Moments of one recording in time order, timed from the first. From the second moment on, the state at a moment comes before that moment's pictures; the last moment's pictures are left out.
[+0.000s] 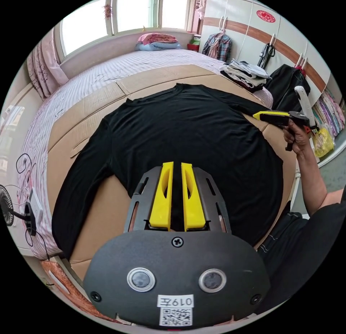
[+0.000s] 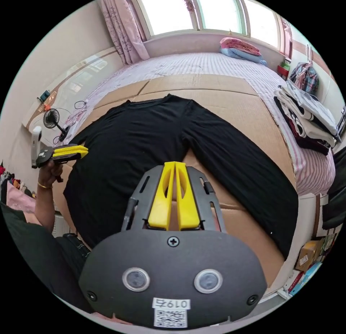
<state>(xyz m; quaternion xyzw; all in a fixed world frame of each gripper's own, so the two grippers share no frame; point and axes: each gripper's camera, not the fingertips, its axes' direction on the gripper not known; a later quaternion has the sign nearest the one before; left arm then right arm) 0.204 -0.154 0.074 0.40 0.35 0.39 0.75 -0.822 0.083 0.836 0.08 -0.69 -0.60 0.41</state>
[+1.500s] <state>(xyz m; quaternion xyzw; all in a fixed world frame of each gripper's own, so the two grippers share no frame) 0.391 -0.384 -0.113 0.43 0.24 0.39 0.78 -1.146 0.174 0.443 0.25 -0.52 -0.78 0.24</state>
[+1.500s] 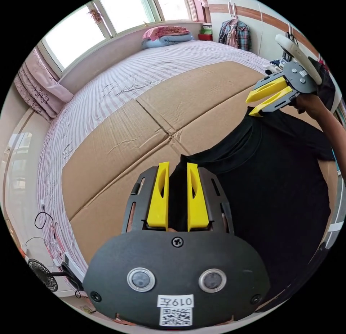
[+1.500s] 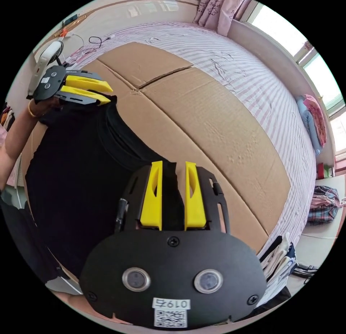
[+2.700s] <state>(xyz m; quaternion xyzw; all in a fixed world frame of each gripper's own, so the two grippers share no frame) 0.432 -0.425 -0.162 0.43 0.21 0.40 0.78 -1.283 0.089 0.472 0.12 -0.56 -0.79 0.21</state>
